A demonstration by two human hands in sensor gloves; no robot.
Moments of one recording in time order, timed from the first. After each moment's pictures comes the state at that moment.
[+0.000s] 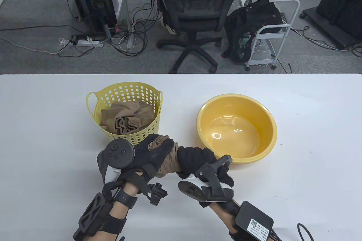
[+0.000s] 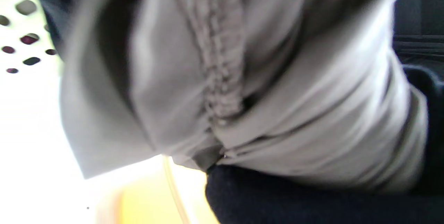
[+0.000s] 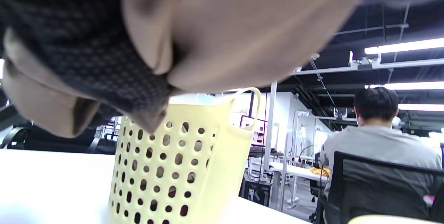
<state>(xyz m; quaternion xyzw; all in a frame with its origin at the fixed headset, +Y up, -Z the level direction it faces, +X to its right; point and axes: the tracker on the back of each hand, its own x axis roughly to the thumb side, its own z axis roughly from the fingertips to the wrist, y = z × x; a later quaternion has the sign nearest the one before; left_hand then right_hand) -0.166 -0.631 -0.299 0.02 -0.14 0.48 0.87 0.020 -0.609 -0.250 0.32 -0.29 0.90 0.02</state>
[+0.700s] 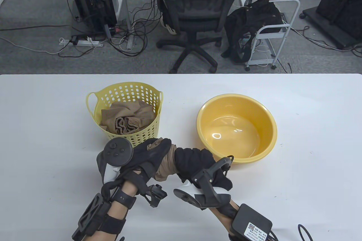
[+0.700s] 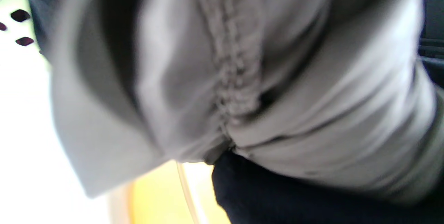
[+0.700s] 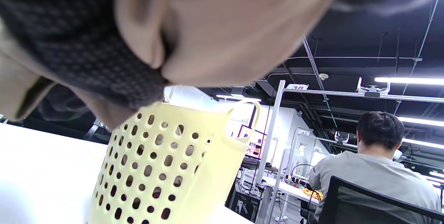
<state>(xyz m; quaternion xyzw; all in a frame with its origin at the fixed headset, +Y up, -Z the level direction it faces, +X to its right) -0.168 -0.638 -0.299 -0.02 -0.11 0.51 0.85 0.015 -0.609 -0.243 0.32 -0.31 0.89 -0.03</state>
